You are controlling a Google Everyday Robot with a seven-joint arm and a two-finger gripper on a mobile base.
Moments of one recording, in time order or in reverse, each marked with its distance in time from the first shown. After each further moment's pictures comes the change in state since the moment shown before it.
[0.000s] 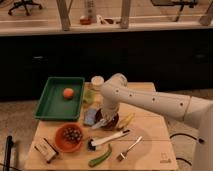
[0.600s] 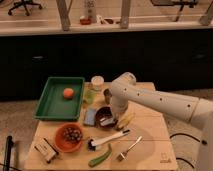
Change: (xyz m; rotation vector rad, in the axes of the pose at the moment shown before) arm 0.049 0.010 0.000 -0.024 0.047 0.124
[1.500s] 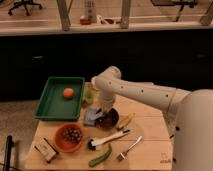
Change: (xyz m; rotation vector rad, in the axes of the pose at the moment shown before) arm -0.041 -0.068 0.000 0.014 0.006 -0.143
